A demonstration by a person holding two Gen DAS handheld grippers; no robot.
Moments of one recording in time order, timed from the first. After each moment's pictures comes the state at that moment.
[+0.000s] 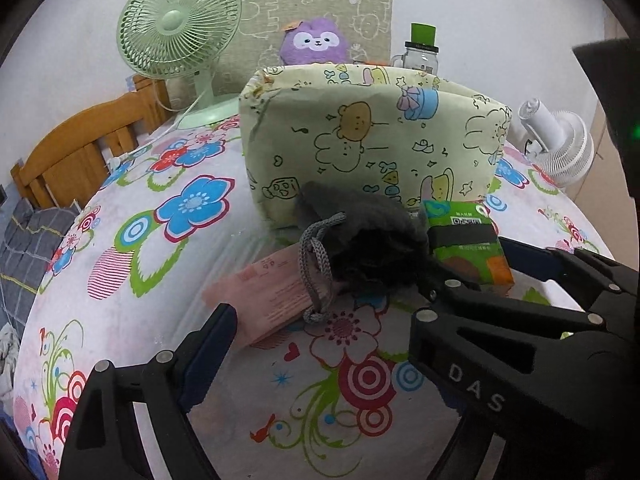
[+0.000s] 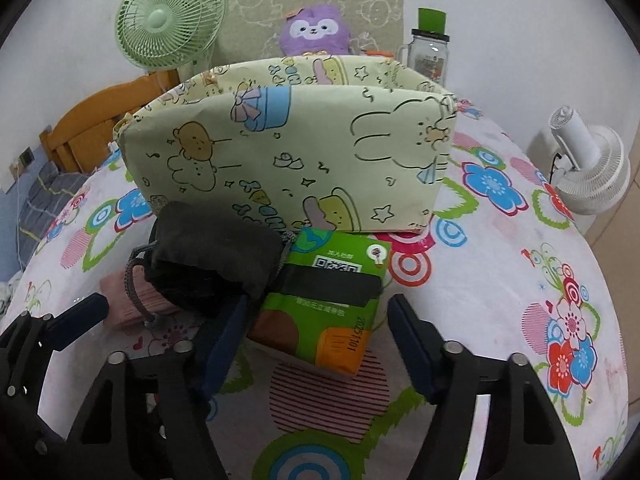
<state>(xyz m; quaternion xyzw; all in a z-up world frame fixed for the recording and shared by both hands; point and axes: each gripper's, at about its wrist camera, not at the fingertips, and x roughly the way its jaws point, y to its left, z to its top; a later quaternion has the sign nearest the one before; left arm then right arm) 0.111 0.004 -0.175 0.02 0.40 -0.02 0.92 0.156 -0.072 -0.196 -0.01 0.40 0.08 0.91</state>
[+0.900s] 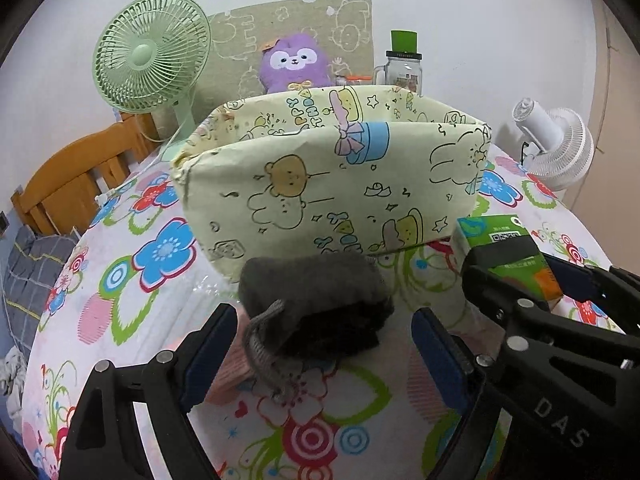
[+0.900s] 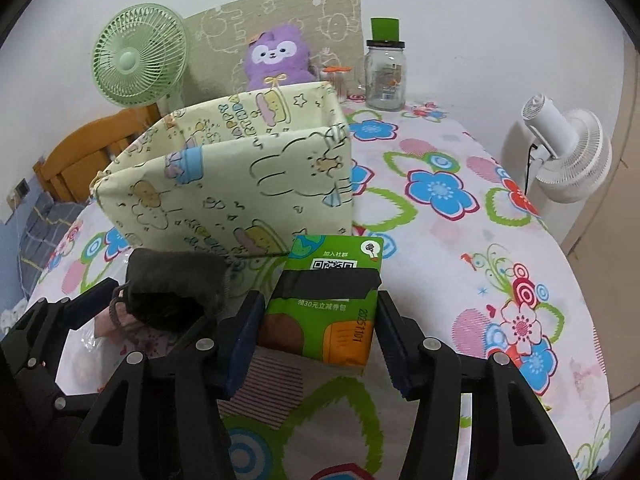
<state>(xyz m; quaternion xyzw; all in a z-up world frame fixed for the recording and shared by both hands) 0.136 -0.033 -0.164 0.05 0.38 -0.02 0.93 0.152 -0.126 -0.173 0.03 0.38 0.05 0.92</state>
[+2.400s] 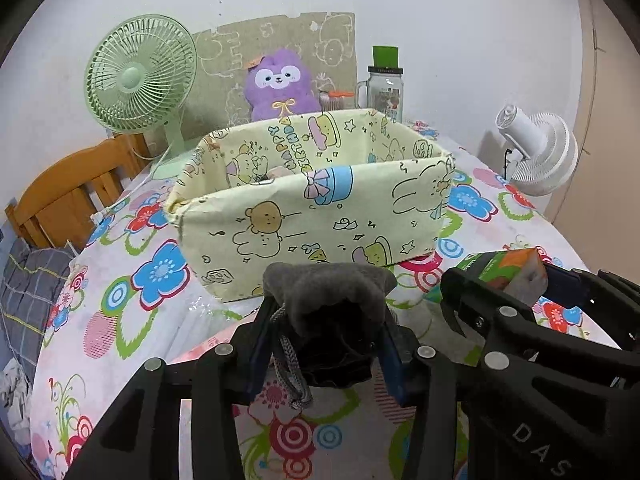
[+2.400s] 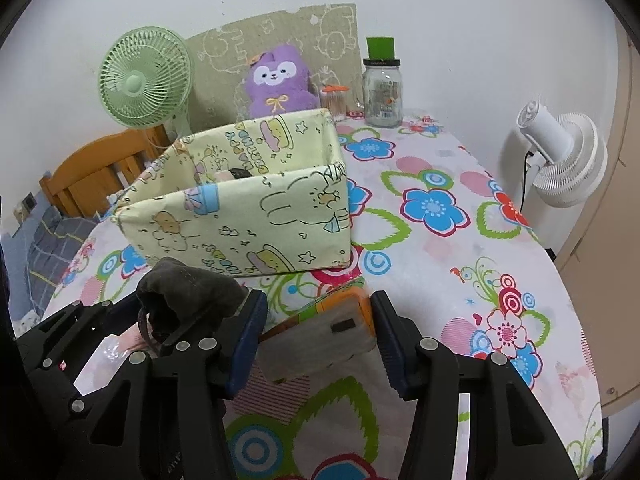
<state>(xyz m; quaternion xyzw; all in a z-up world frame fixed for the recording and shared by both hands) 0.130 -0.045 -0.138 0.05 0.37 -0.04 0.93 0.136 -0.130 -0.148 0.04 0.36 0.06 0.93</state>
